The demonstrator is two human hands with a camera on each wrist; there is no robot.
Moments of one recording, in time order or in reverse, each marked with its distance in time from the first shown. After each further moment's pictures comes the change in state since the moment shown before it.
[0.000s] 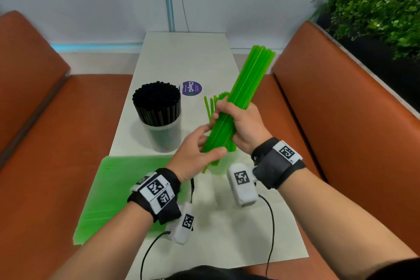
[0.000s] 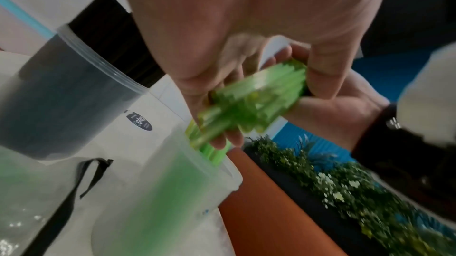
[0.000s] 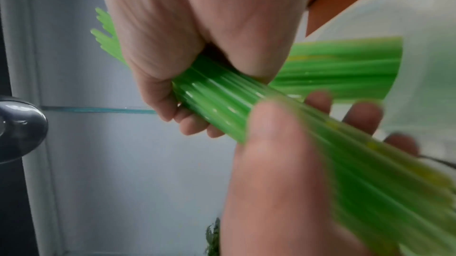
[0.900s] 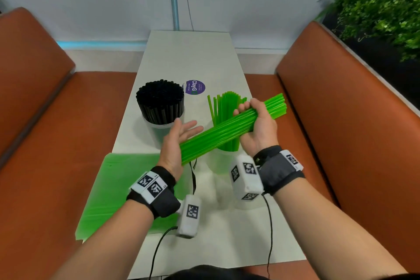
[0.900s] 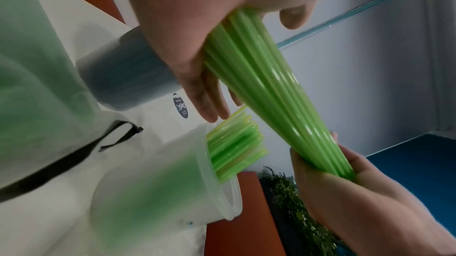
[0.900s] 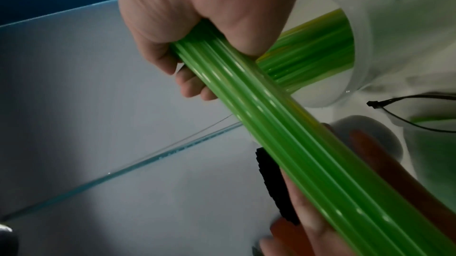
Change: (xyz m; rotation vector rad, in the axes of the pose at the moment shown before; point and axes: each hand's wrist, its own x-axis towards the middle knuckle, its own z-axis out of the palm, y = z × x) left_hand 0.000 -0.011 -0.019 -0.451 0.392 -0.184; right_hand 0.000 0.002 -0.019 0.506 0.434 -0.007
